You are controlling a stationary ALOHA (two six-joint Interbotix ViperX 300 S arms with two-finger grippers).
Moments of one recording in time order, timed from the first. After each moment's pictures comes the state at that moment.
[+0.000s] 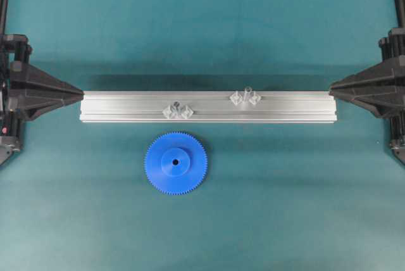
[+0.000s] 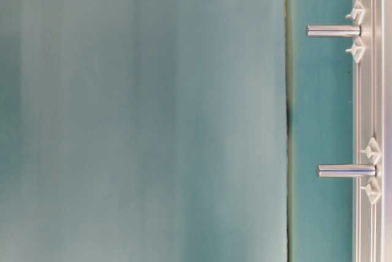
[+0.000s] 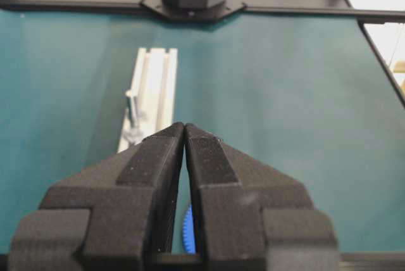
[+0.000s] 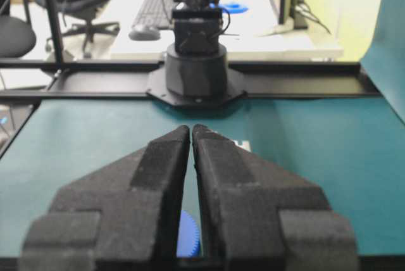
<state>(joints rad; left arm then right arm) 0.00 -0.96 1.17 0.00 -0.29 0.00 0.00 -0.97 1.19 0.00 -0.29 0.01</state>
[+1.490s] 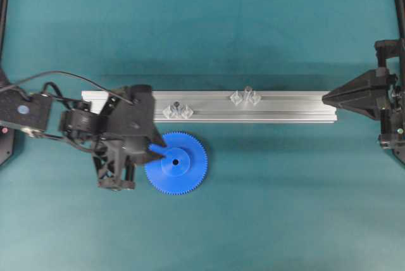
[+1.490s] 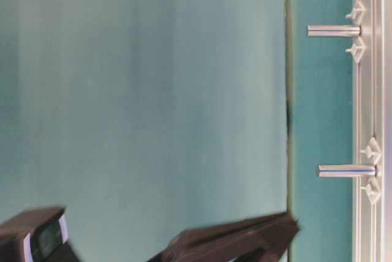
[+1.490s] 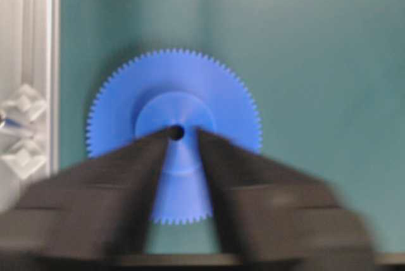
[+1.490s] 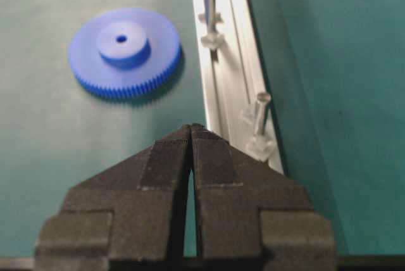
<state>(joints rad) -0.13 -0.19 0.71 0.02 0.11 -0.11 -0.05 -0.96 1.17 0.02 0.19 0.06</state>
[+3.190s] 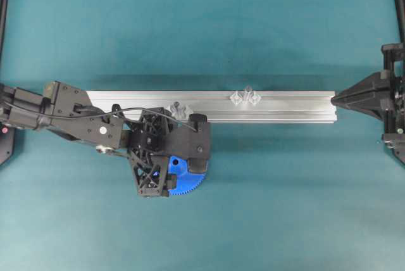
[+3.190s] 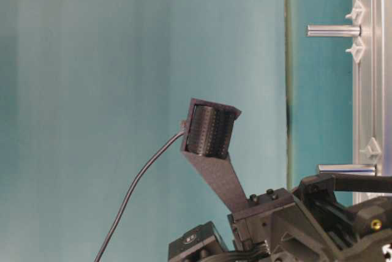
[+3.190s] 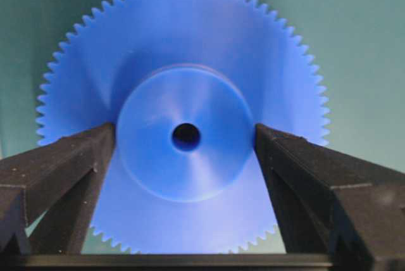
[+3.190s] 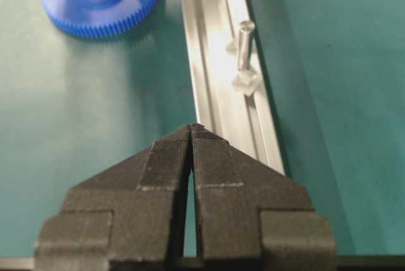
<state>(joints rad) -0.13 0.16 0.53 0.02 0.26 -0.12 -0.08 -1.01 1.22 0.02 0.30 0.06</state>
